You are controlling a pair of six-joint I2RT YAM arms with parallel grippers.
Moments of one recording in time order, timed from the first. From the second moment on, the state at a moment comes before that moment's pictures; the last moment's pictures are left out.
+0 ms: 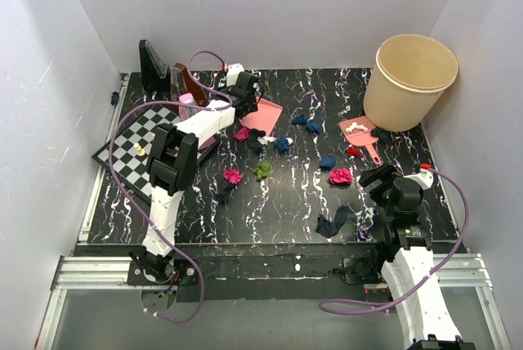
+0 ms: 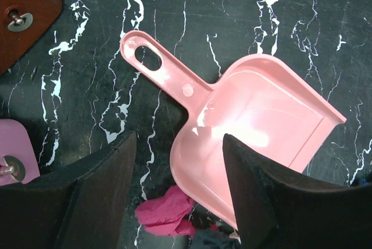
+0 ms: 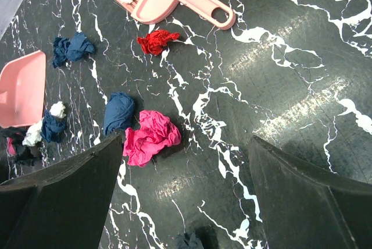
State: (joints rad) left arm -0.51 2.18 1.76 -0.35 -0.53 -0.52; right arm 0.01 0.40 0.21 -0.27 0.12 0.74
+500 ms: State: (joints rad) left arm -0.50 2.24 1.78 -0.34 -0.48 -0.54; right arm 0.01 0.41 0.21 -0.27 0.12 0.74
